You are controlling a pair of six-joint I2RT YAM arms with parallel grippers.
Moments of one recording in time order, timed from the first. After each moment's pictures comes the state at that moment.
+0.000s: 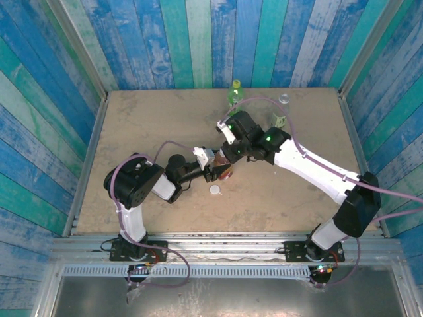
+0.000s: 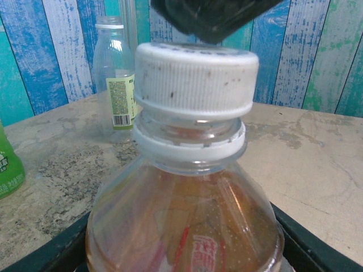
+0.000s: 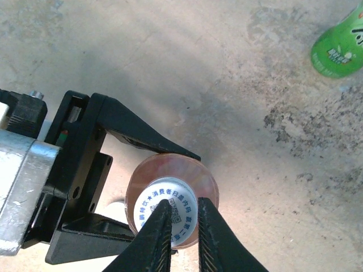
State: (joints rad) left arm -0.56 1.87 0.46 1.40 0.58 0.01; right arm 0.80 1.57 1.41 -0.72 0.08 0.08
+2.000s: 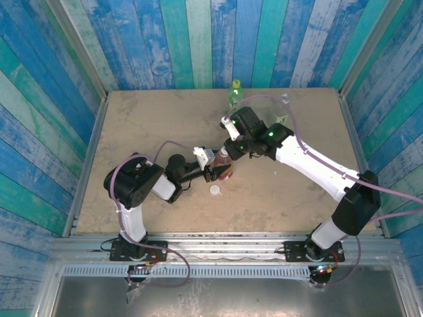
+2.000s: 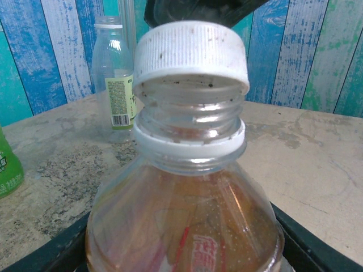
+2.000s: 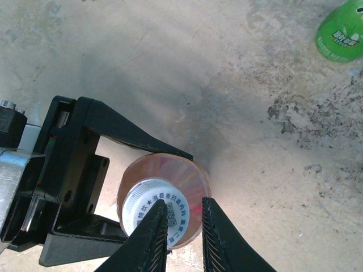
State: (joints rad) left arm -0.56 1.87 0.46 1.40 0.58 0.02; right arm 0.75 1.58 1.43 -0.75 0.00 0.11
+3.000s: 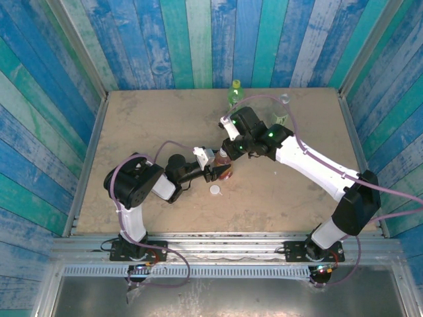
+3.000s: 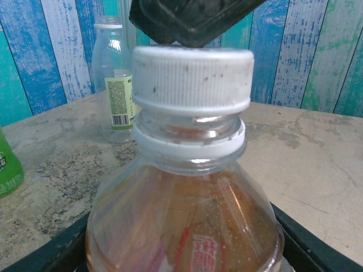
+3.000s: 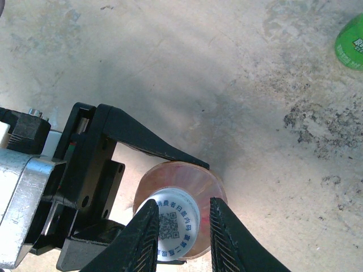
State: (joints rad) left arm -0.56 1.87 0.46 1.40 0.58 0.02; right arm 0.75 1.58 1.41 -0.71 -0.04 0.11
